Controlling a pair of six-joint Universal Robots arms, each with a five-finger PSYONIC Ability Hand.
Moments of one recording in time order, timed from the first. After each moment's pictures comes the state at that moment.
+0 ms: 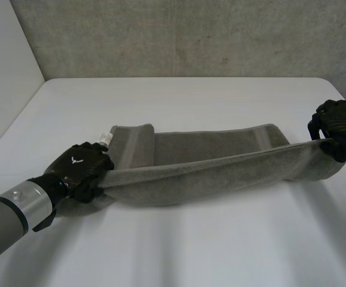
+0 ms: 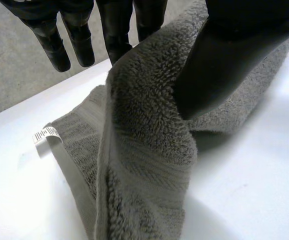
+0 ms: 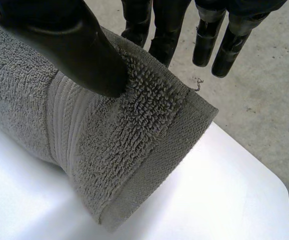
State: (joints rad) left arm 4.57 -1.71 -1.95 3.24 -1.05 3.49; right arm 1.40 -1.52 1.69 0.21 0.92 2.56; left_hand 1.02 1.02 0.23 0.23 0.84; right_hand 1.32 1.33 0.22 0.25 1.16
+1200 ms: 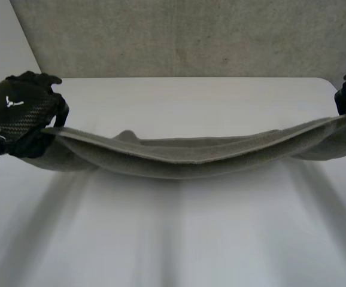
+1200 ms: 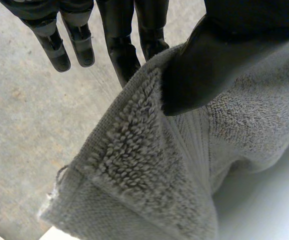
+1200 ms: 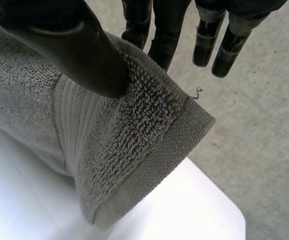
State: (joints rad) left arm 4.73 -1.26 -1.85 3.03 -0.96 3.56; right arm 1.26 -1.75 1.61 0.39 0.75 2.57; left_hand 1.30 1.34 0.23 0.23 1.15; right_hand 1.32 1.33 0.22 0.25 1.17
